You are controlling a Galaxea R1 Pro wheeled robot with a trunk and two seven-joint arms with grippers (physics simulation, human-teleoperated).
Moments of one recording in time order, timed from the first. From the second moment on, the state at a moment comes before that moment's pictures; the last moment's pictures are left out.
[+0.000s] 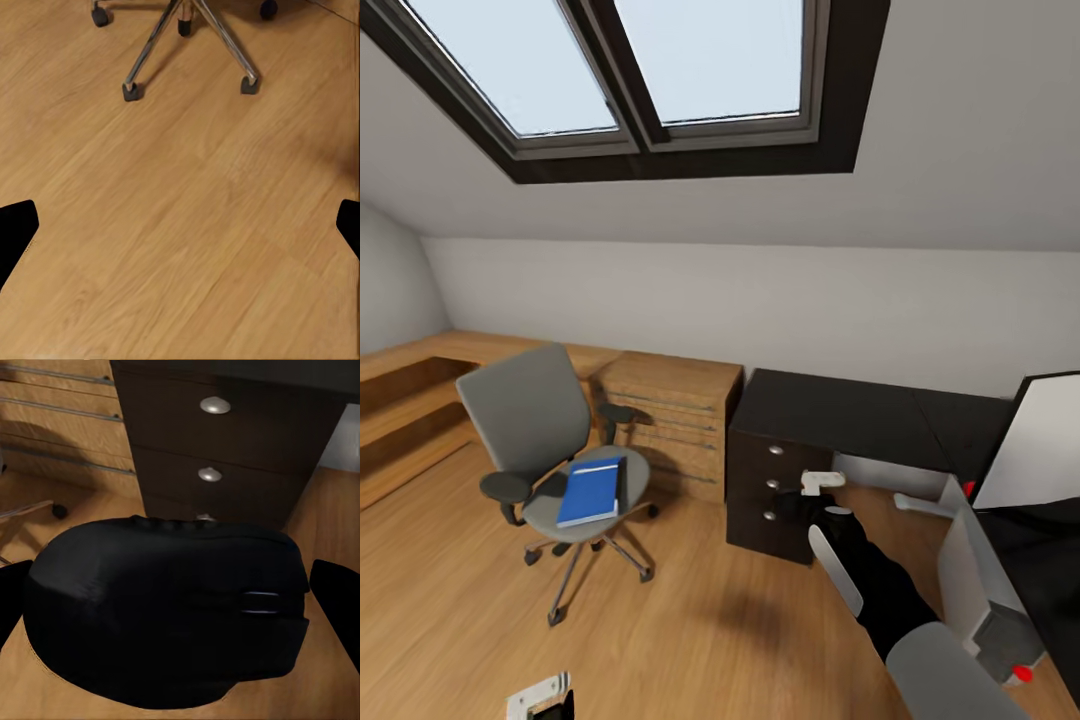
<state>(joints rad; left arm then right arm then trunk) -0.03 0.04 -0.02 -0.89 0.32 0.01 0.27 -0.61 0.00 0.31 -0.98 -0.35 0.50 -0.28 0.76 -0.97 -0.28</state>
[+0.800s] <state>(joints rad) -0.03 0.04 -0.05 -0.89 0.32 -0.07 0.27 -0.59 0.00 0.32 -1.01 -0.35 0.49 -0.28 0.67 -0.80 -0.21</state>
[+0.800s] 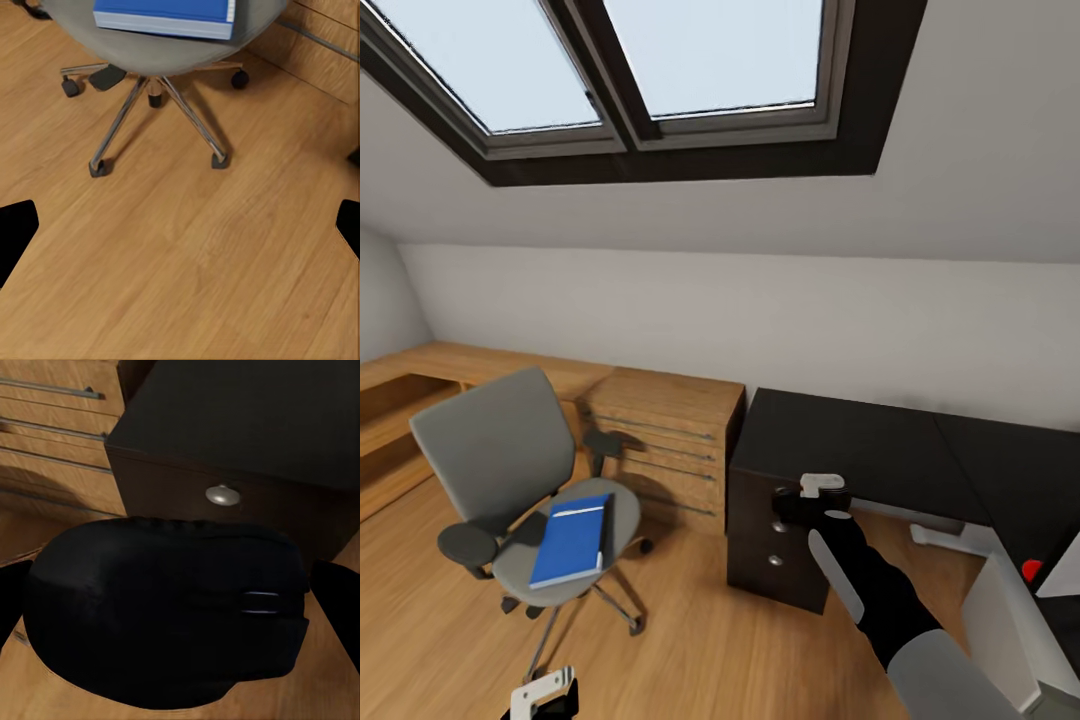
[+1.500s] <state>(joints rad) -0.03 0.04 -0.06 -0.88 0.32 -0.07 0.27 -0.57 0.00 0.37 -1.01 -0.33 0.42 -0.28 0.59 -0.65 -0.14</state>
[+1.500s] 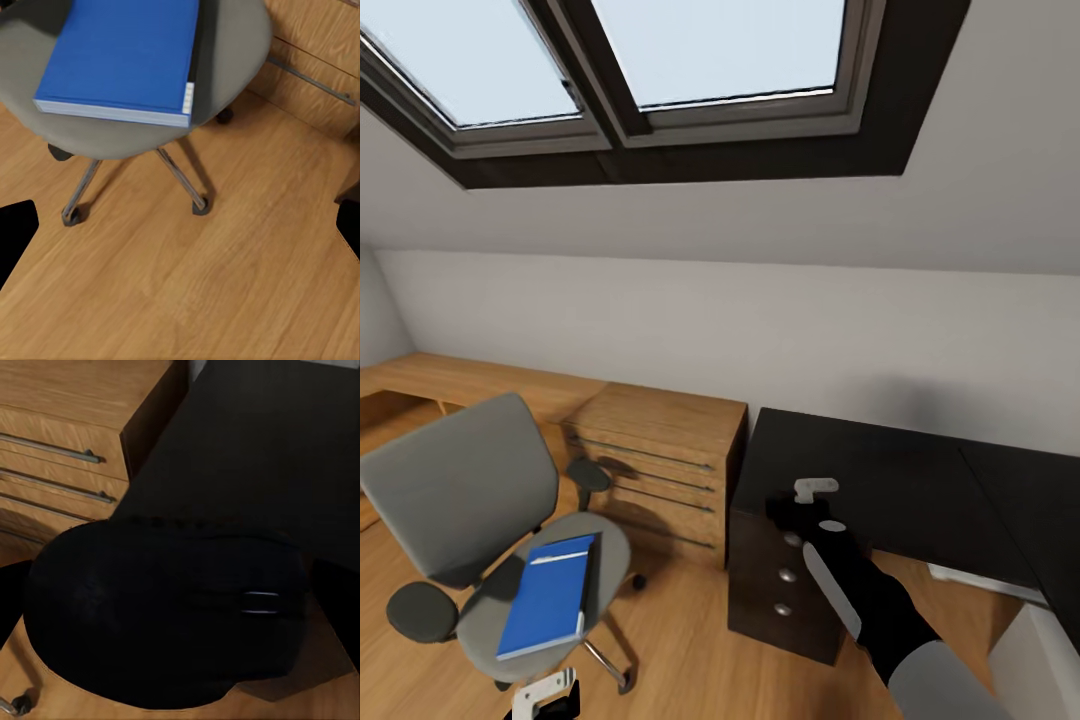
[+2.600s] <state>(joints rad) -0.03 0.04 -0.06 -0.88 0.32 -0.07 0.27 -0.57 -0.01 0.37 -0.79 -0.32 0.41 -0.07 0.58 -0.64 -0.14</state>
